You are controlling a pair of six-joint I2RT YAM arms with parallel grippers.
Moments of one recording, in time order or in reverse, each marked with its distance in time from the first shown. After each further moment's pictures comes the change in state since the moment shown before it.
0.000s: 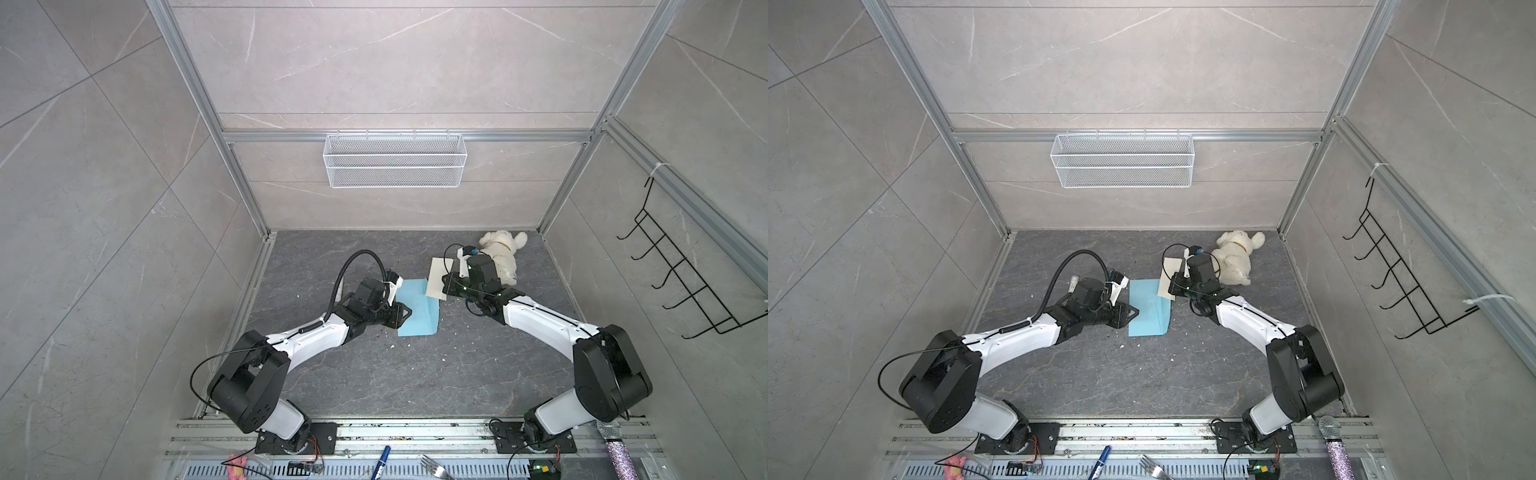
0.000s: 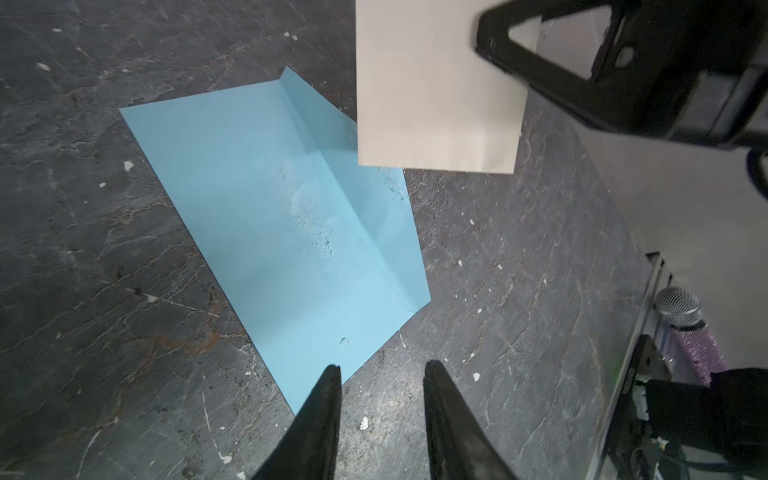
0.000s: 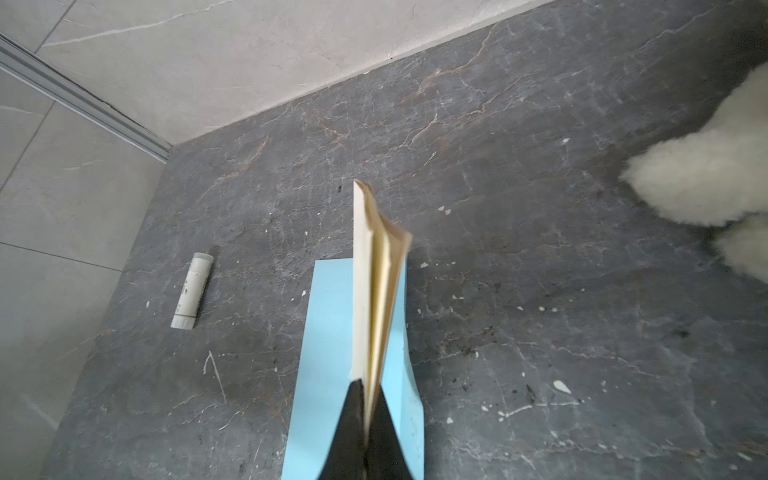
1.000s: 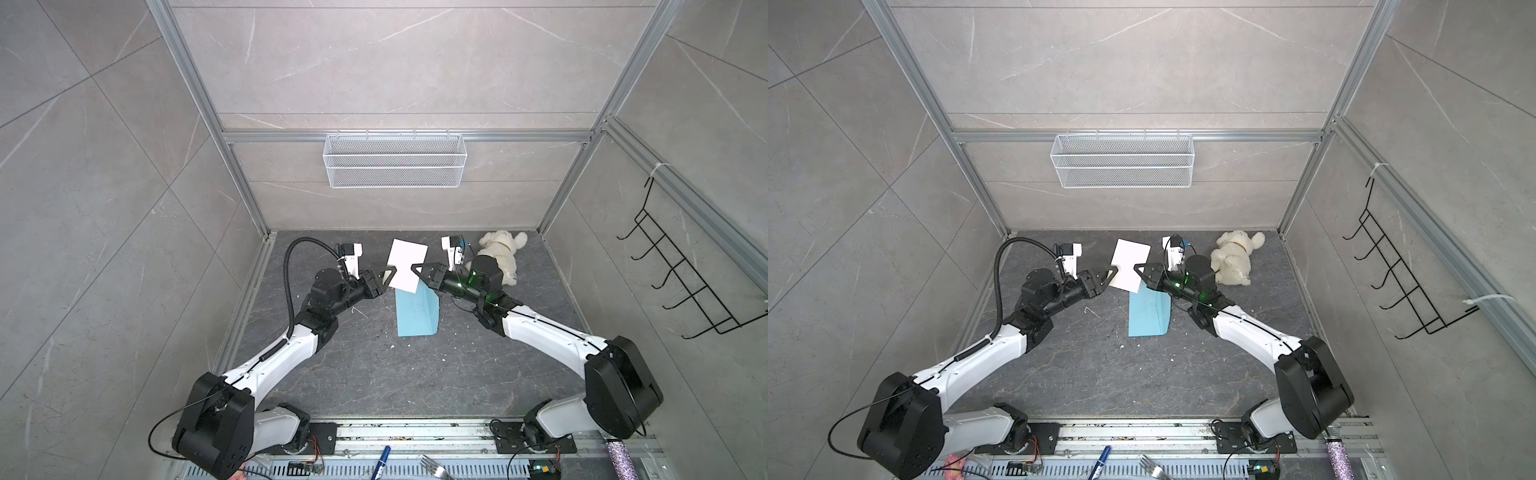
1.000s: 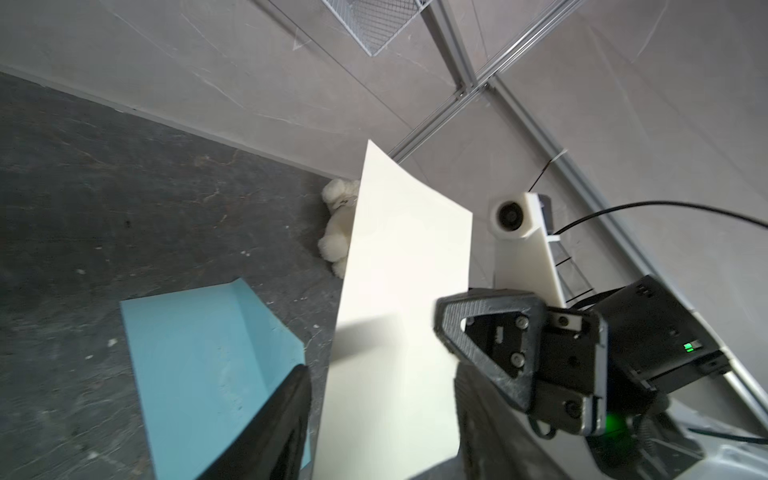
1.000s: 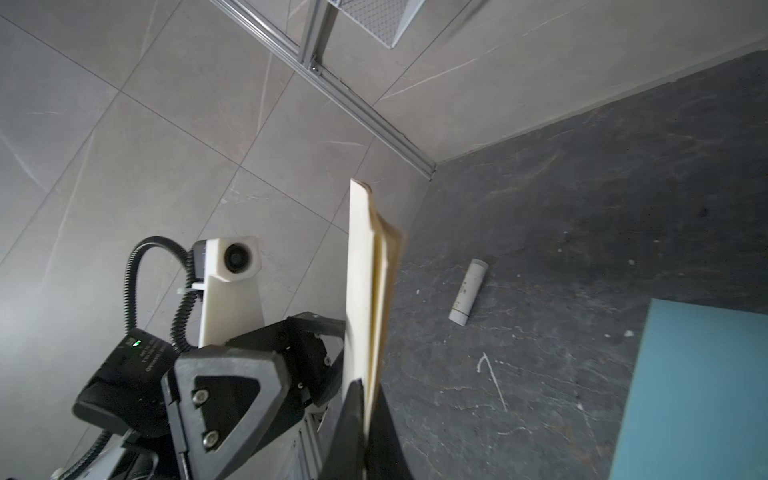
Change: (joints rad) left arm 0.196 -0.301 -0.118 0.387 0.090 -0.380; right arm 0.114 -0.117 -0.057 0.425 -0.377 0.330
